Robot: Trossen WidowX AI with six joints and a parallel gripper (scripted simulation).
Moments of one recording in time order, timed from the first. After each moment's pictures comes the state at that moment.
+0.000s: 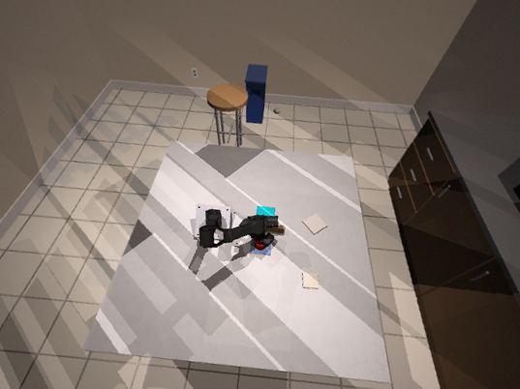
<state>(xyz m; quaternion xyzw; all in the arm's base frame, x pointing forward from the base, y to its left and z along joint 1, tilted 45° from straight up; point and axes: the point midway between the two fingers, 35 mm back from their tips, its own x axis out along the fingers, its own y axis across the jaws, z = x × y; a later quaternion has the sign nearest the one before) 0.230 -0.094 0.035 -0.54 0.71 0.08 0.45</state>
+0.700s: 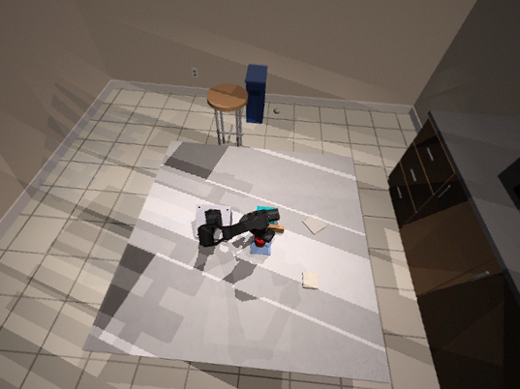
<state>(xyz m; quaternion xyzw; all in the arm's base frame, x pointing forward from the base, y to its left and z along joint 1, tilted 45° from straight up) 0.232 -0.067 0.058 -0.54 0.71 0.08 0.44</state>
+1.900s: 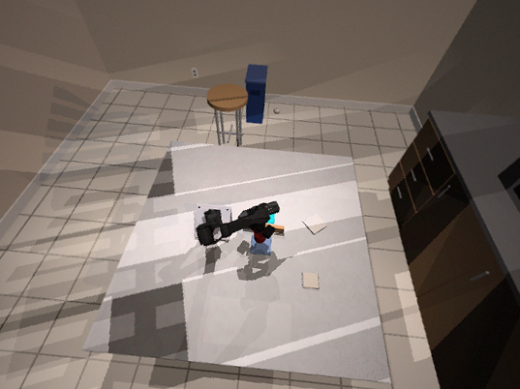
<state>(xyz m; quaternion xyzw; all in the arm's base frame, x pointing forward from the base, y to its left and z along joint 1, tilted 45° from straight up) 0.229 -0.038 0.084 -0.54 0.71 0.08 0.44</state>
